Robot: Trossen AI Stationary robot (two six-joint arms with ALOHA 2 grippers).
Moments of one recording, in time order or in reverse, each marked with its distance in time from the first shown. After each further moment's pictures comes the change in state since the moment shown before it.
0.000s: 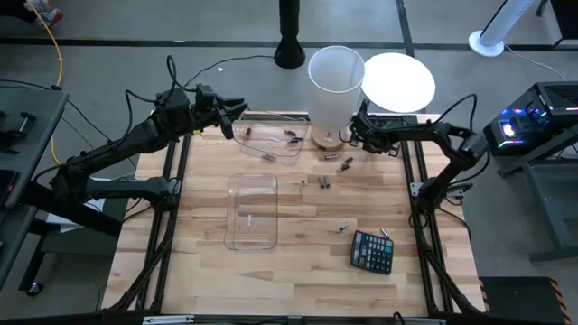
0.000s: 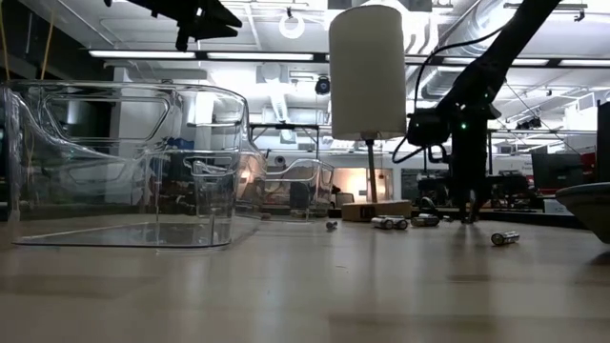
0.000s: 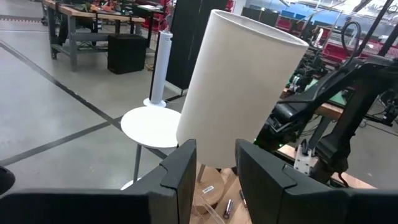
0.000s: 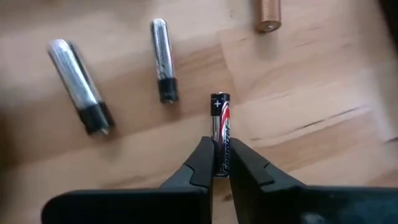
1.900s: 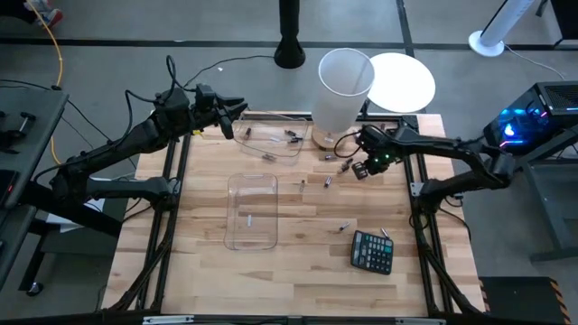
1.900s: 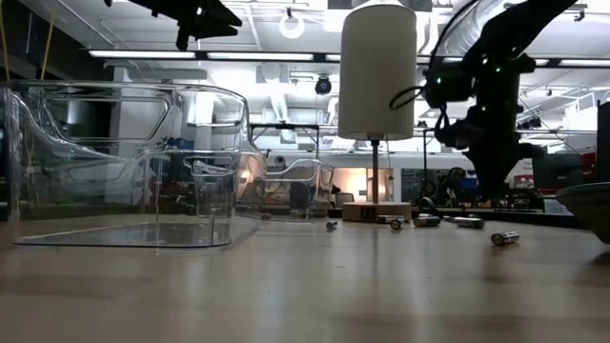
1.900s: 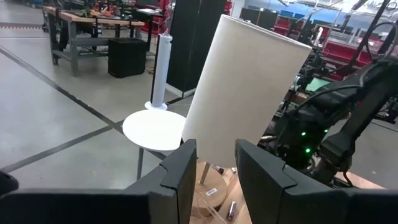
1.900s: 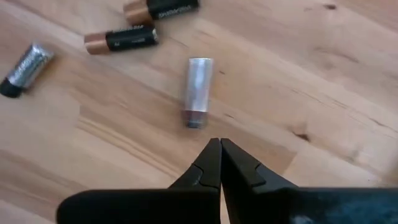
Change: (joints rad) left arm 0.000 0.000 0.000 0.008 0.000 0.025; right arm 0.196 -0.347 -0.008 -0.317 -0.408 -0.464
